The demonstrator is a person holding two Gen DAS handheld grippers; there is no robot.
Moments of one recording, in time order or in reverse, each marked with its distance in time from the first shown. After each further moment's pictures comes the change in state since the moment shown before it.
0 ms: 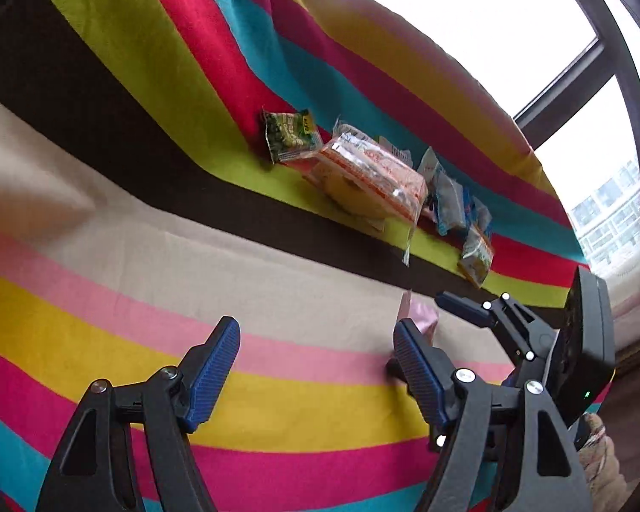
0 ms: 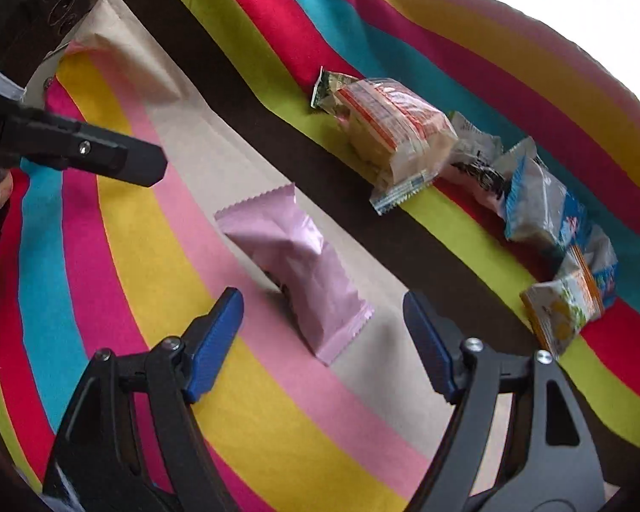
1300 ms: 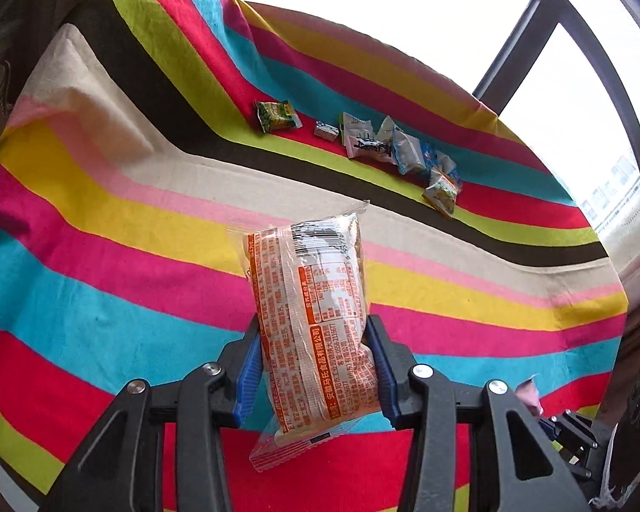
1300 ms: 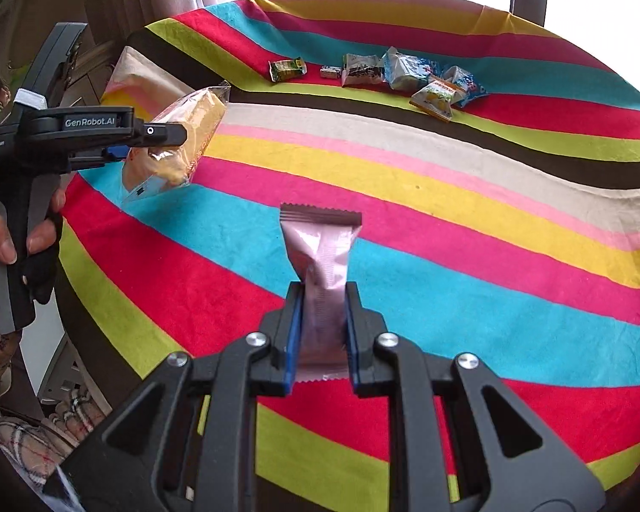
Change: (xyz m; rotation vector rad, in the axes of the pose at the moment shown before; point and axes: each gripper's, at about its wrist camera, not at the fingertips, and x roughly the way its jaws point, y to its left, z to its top) left arm -0.086 -0.047 -0.132 0.156 -0.080 0.117; right arm -0.172 0.077 -0.155 0.461 -0.013 -0.098
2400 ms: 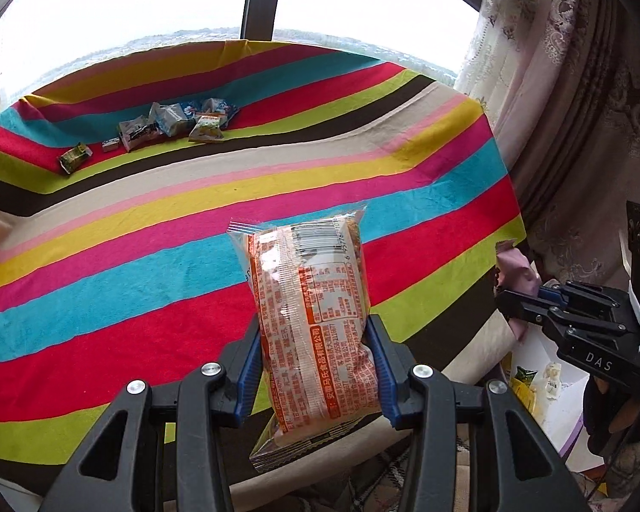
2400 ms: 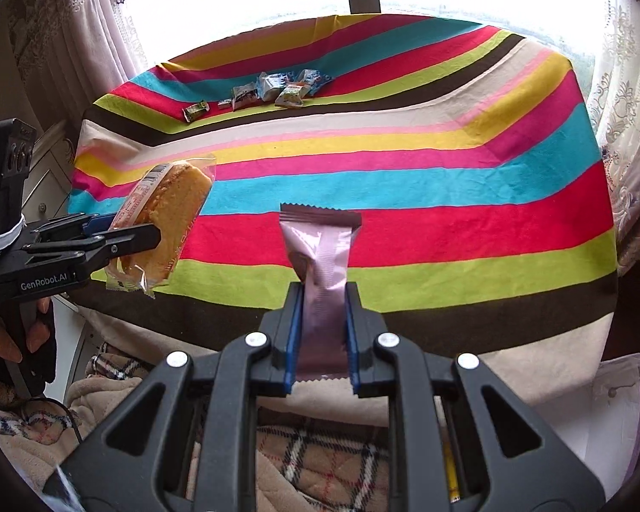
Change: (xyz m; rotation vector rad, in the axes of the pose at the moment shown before) left arm -0.059 -0.167 -0.127 0.538 0.082 -0.214; right arm -0.148 -0.058 -0.117 0.315 -0.086 -0.181
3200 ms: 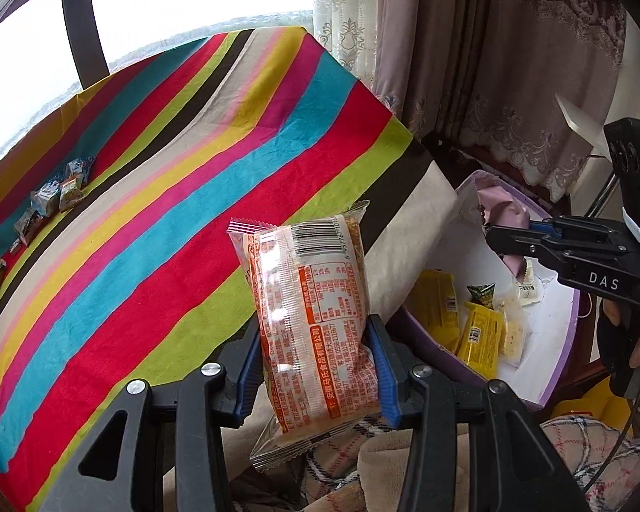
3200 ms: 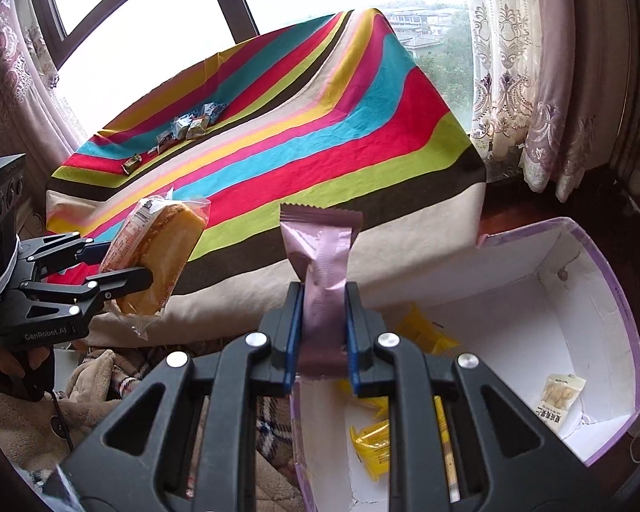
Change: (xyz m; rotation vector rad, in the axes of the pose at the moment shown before) left arm 0.022 -0.150 -0.021 0.420 0.119 -0.087; right arm -0.082 -0.103 -0.096 0.297 -0.077 -0.101
